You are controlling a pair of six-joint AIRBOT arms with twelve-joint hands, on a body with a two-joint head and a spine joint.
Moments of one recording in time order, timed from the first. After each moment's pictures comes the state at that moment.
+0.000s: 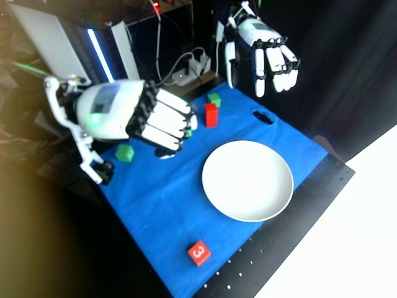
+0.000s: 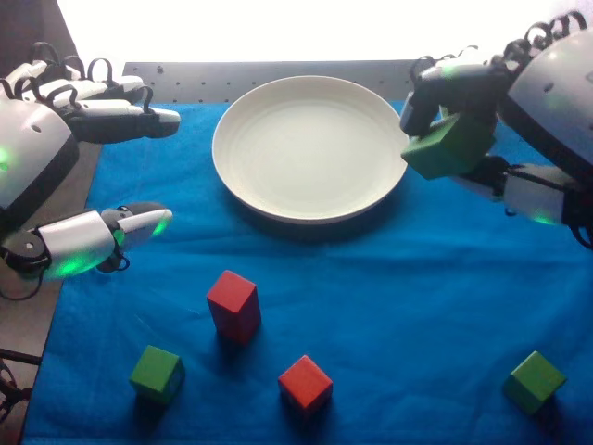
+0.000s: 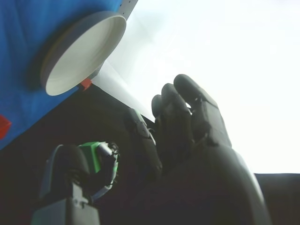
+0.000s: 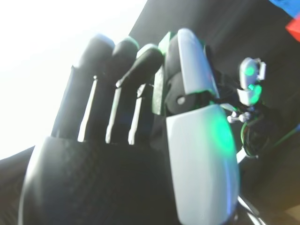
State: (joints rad) left arm 1.00 -0.80 0.78 -0.42 -1.17 1.37; right arm -0.83 -0.92 0.87 -2.98 -1.08 2.09
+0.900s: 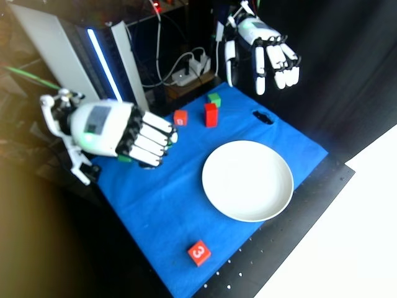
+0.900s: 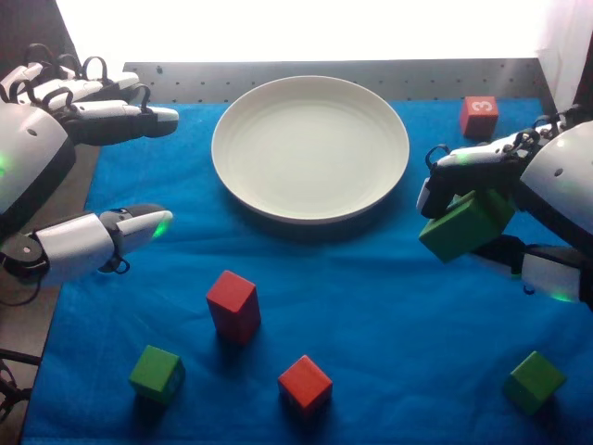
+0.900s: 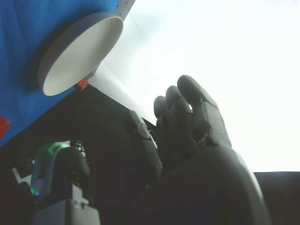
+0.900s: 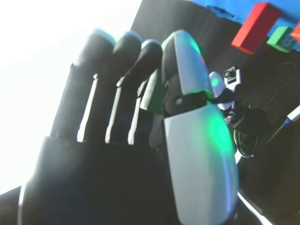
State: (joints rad) left arm 1.02 -0.80 0.77 -0.42 -1.20 1.37; right arm -0.98 -0.93 0.84 -2.94 -1.11 2.14
